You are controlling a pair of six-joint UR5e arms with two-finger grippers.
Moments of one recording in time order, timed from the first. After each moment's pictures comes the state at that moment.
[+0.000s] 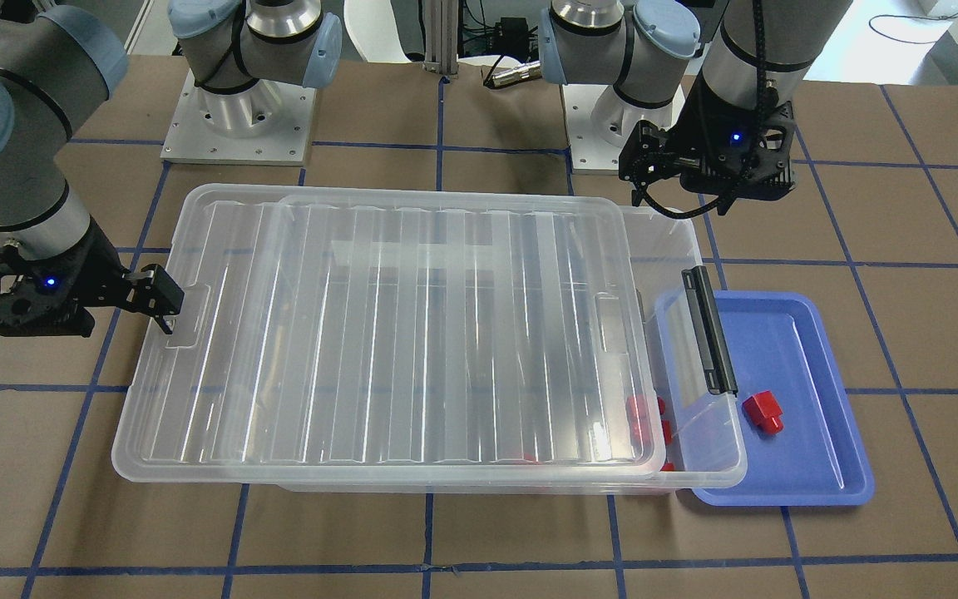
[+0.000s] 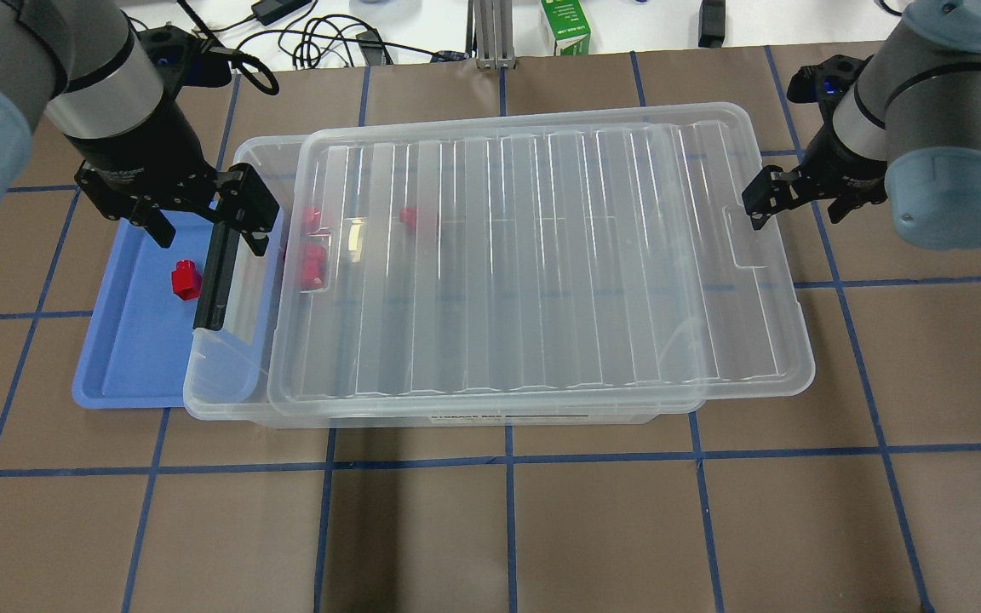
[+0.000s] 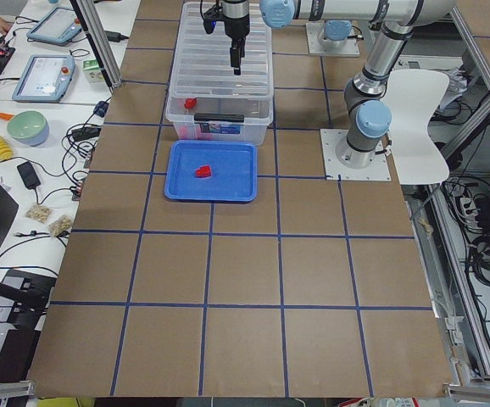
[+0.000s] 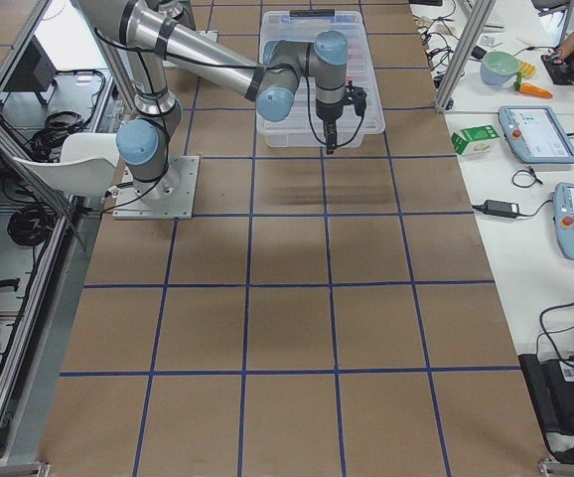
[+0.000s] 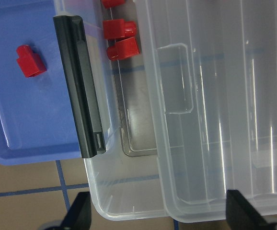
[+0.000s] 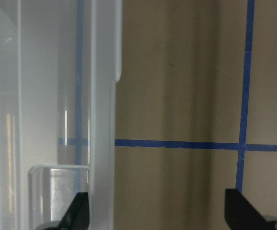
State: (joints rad) left arm -1.55 -1.54 -1.60 -1.63 1.61 0.15; right arm 1.35 -1.45 1.84 -2.04 -1.55 -0.27
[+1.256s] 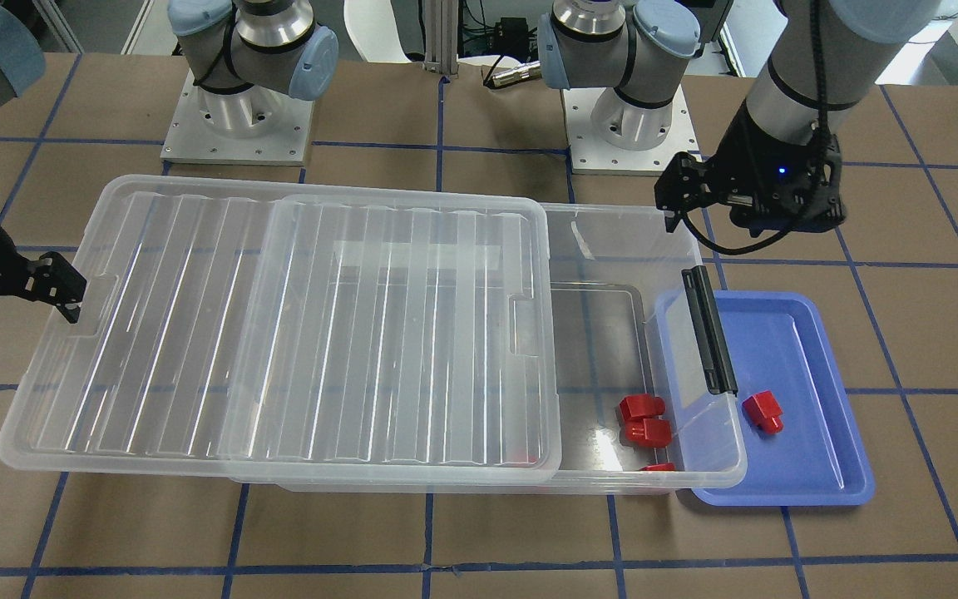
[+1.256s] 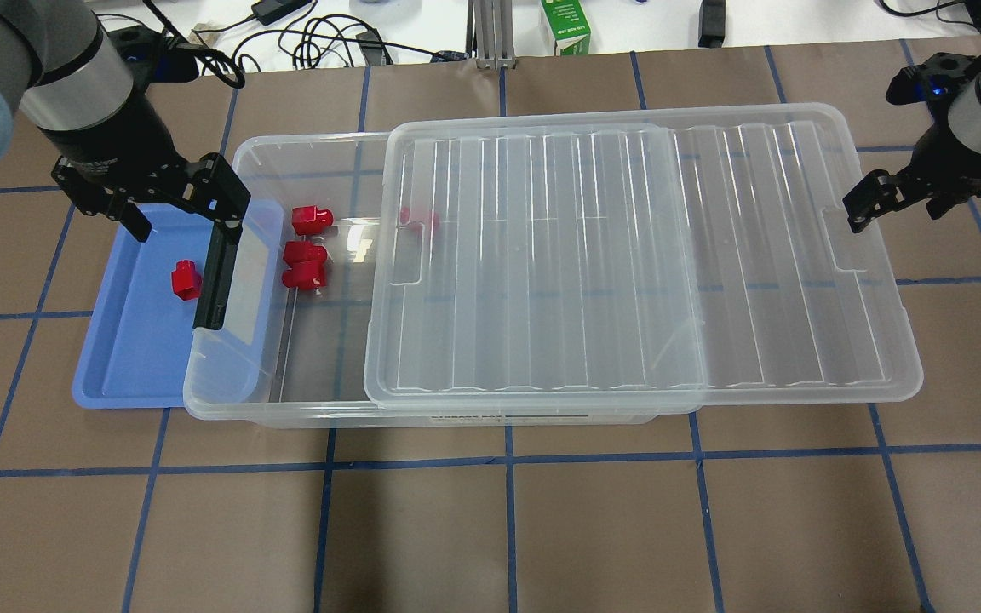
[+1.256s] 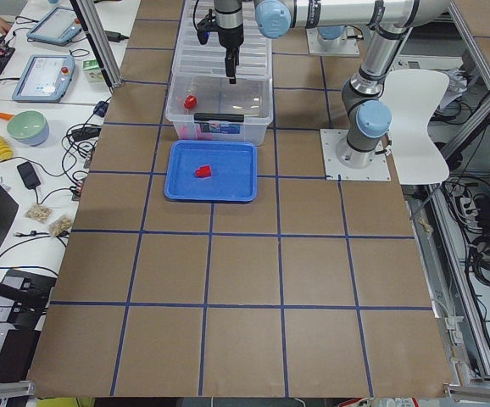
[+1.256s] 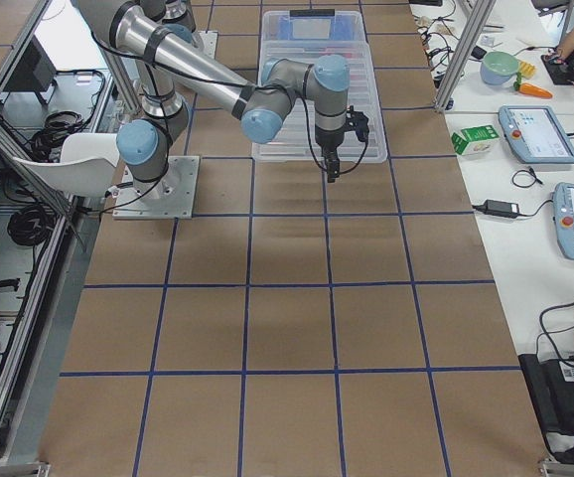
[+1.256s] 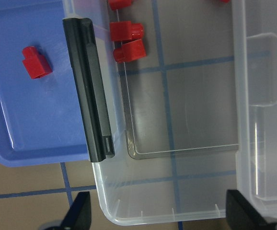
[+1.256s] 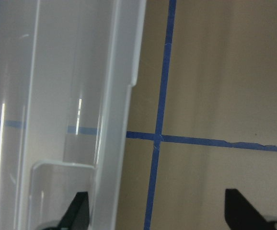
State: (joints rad) left arm -1.45 -1.59 -1.60 -1.58 1.61 0.16; right arm 1.17 -1.46 1.83 -2.04 -1.59 -0.51
